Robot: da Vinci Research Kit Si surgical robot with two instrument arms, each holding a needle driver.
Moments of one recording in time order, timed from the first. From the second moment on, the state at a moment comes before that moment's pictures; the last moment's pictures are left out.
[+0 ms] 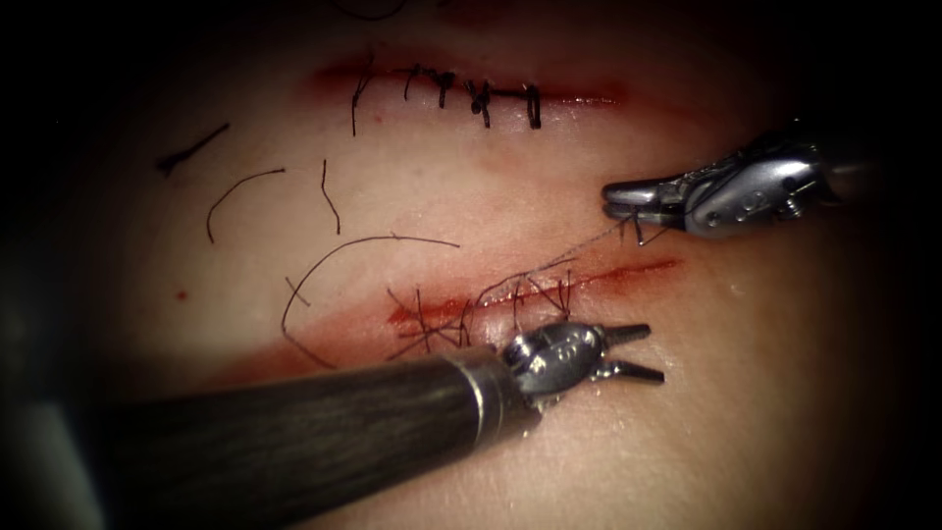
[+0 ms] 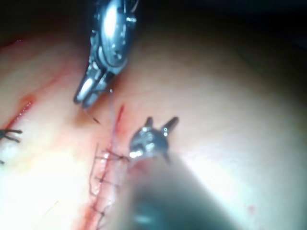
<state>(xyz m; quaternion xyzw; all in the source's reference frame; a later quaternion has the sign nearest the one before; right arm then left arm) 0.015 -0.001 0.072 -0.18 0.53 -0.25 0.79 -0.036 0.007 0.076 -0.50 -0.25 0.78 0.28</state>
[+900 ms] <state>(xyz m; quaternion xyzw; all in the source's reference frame) 0.014 -0.006 0.074 -0.21 0.54 -0.28 0.77 -0.035 0.008 0.076 -0.50 -0.26 0.78 0.27</state>
